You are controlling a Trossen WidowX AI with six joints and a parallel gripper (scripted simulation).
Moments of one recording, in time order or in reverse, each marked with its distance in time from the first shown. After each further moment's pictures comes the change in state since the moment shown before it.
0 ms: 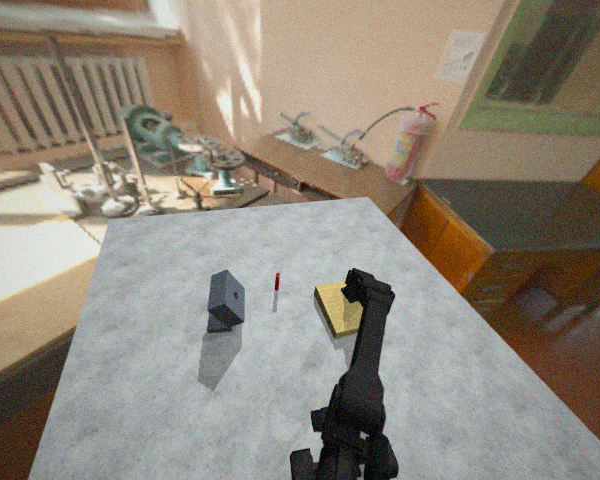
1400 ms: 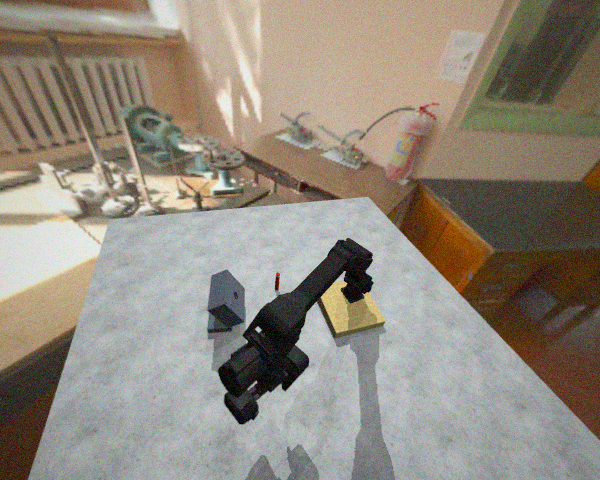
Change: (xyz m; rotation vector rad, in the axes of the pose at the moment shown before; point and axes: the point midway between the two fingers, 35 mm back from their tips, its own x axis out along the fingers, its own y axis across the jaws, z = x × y) arm -0.078 0.125 0.138 -0.659 -0.127 0.113
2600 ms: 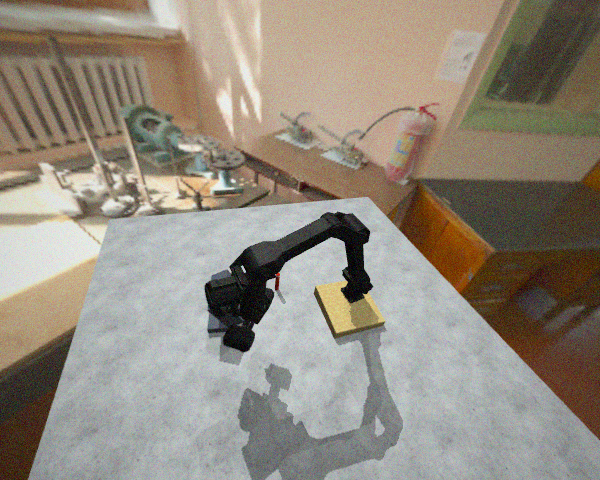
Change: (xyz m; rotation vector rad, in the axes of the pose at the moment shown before) arm -0.043 -0.057 0.146 -0.543 -0.111 -0.046
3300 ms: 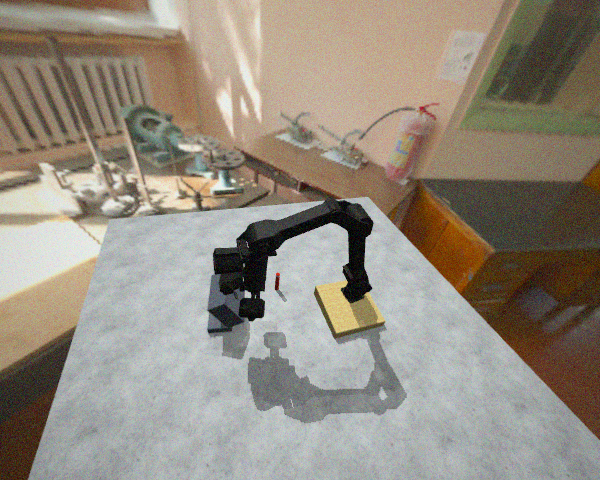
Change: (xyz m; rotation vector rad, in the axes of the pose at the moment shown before) arm -0.012 -0.083 0.028 -0.316 -0.017 -0.056
